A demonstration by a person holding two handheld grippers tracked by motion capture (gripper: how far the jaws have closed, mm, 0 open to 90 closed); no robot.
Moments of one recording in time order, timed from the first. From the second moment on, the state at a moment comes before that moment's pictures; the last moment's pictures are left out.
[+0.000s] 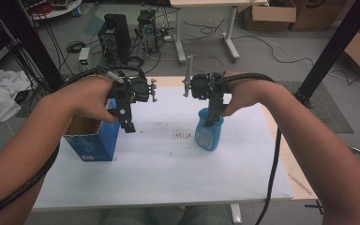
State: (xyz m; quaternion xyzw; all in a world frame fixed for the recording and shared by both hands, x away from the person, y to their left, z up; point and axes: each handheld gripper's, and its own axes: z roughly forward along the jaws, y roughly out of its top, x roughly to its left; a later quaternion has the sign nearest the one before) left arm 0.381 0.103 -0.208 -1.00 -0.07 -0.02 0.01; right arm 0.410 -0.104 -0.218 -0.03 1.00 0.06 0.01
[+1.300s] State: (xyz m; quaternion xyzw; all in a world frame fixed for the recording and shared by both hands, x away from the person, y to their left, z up) left arm 0.373 0.108 -0.203 -1.00 -0.07 -0.03 0.01; right arm 0.422 -0.146 -0.204 0.06 0.98 0.18 0.07
